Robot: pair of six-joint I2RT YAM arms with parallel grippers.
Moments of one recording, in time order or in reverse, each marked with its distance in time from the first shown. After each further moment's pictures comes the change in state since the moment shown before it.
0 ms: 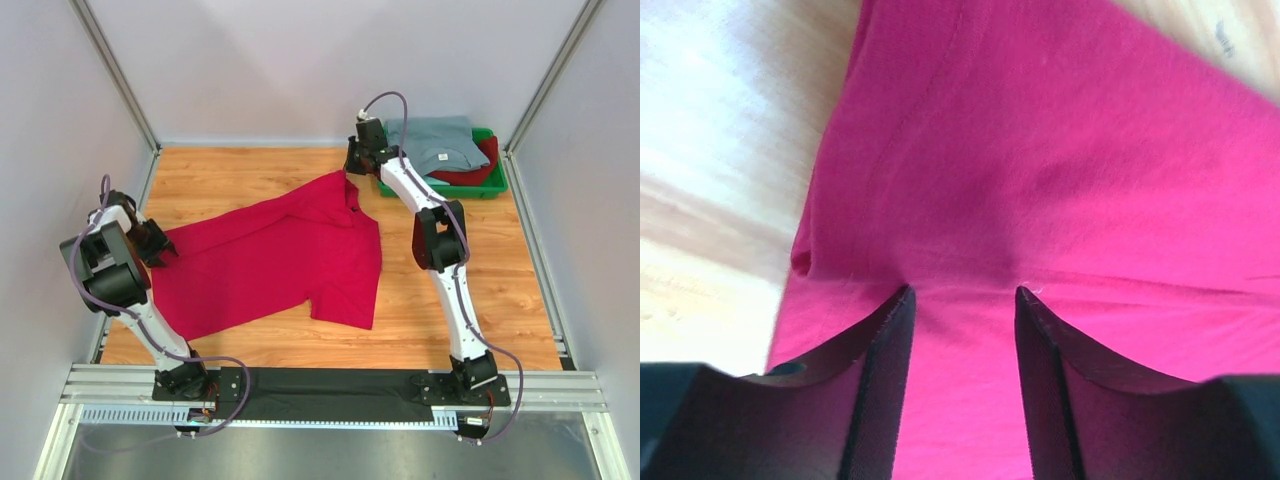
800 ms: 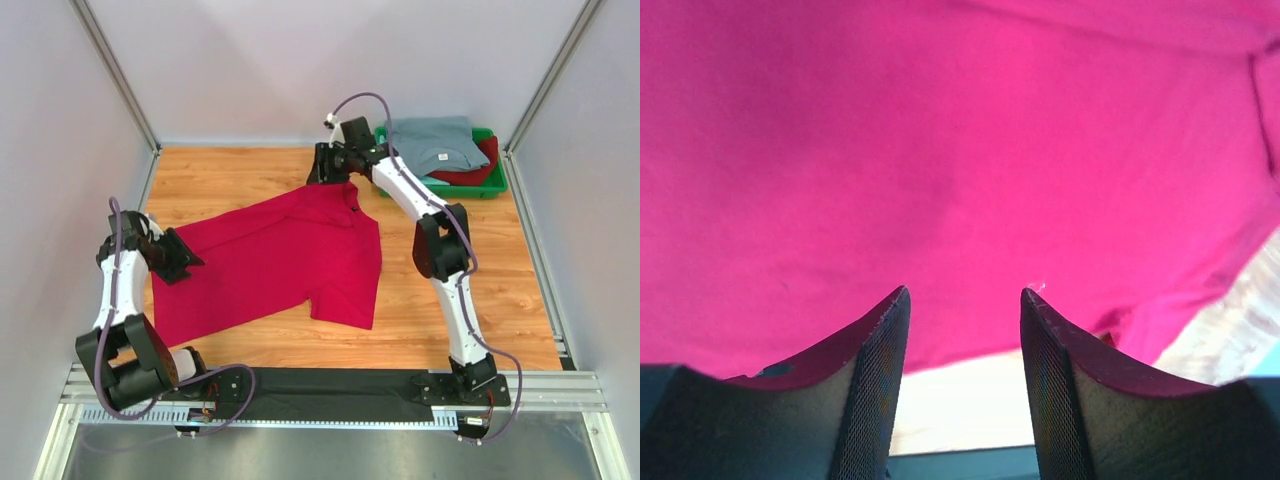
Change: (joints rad) left arm -0.094 -0.627 -0.381 -0.042 0.190 -0.064; right arm 0.087 -0.181 -0.119 -0.102 -0.391 -0.072
